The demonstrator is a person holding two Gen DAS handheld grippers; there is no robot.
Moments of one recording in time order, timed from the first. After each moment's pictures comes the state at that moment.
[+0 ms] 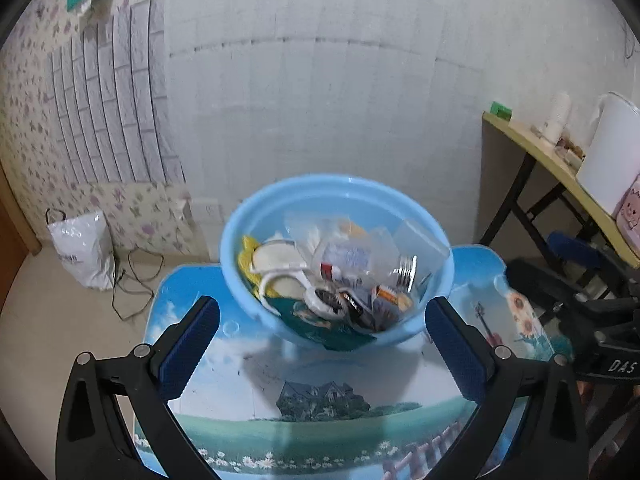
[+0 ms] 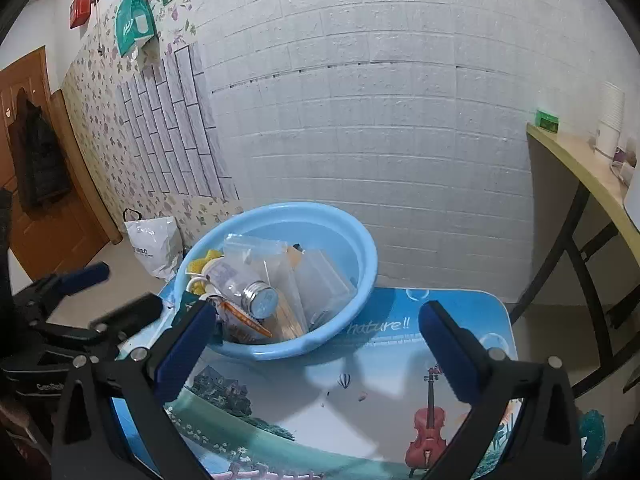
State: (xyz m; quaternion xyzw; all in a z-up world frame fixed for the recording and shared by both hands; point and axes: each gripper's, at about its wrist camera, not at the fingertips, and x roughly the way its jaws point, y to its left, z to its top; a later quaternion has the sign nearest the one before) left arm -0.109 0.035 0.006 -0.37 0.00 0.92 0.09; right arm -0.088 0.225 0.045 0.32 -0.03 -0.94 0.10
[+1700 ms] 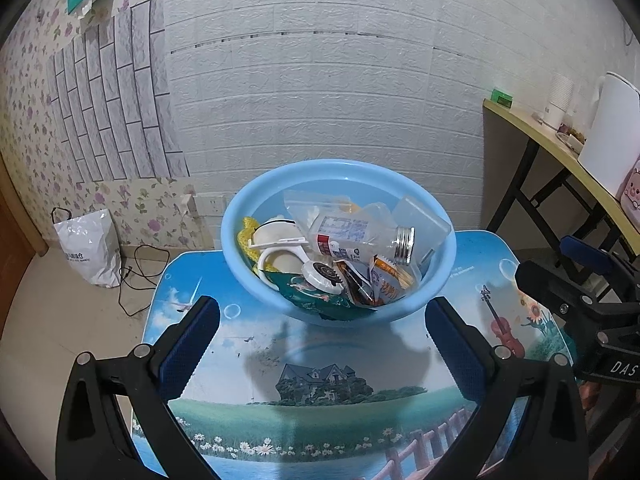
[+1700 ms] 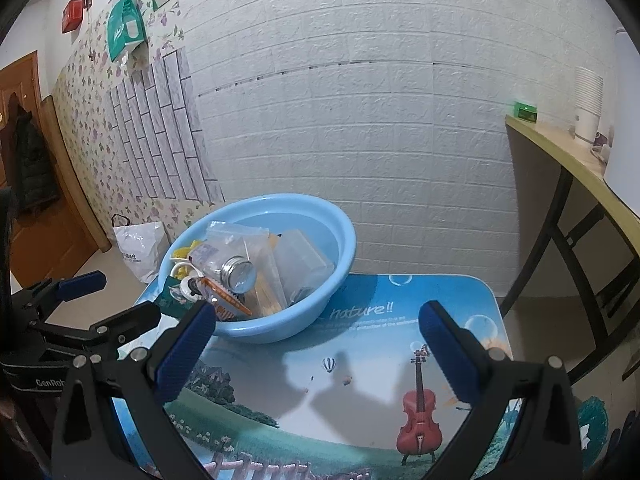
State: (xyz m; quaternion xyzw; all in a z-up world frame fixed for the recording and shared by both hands) left arm -0.091 0.040 -0.003 -0.37 0.01 0.92 0.09; right arm -0.067 0.236 0.027 0.32 -0.04 -0.95 0.07
